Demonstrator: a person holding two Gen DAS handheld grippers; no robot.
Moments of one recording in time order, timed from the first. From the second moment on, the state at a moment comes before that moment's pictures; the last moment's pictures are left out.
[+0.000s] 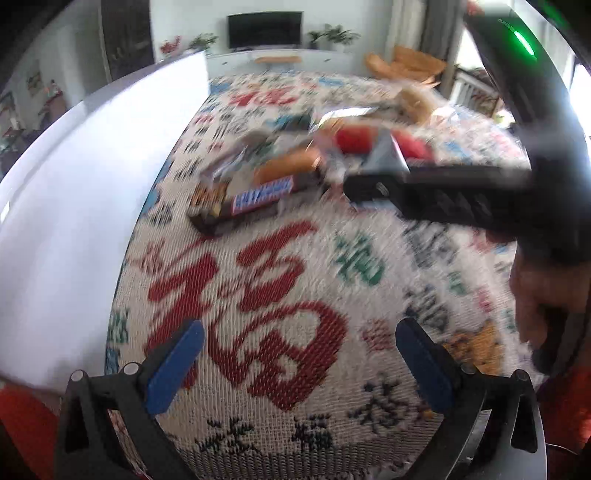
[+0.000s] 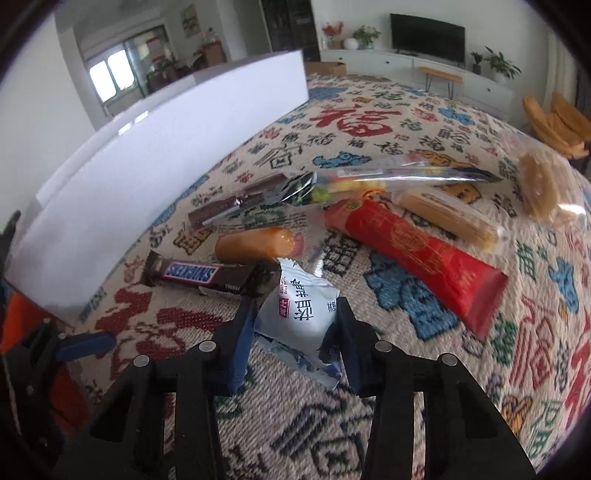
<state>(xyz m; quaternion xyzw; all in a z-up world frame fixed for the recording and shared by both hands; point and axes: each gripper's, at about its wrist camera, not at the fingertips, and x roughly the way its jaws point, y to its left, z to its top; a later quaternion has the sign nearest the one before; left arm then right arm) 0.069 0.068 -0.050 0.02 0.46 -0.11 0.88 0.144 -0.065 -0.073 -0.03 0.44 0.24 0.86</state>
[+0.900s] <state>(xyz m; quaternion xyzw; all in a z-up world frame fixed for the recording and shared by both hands) 0.153 0.058 -0.048 0.08 0.52 -0.21 0.82 0.038 -0.175 -0.044 0.09 0.36 0.17 0.91</state>
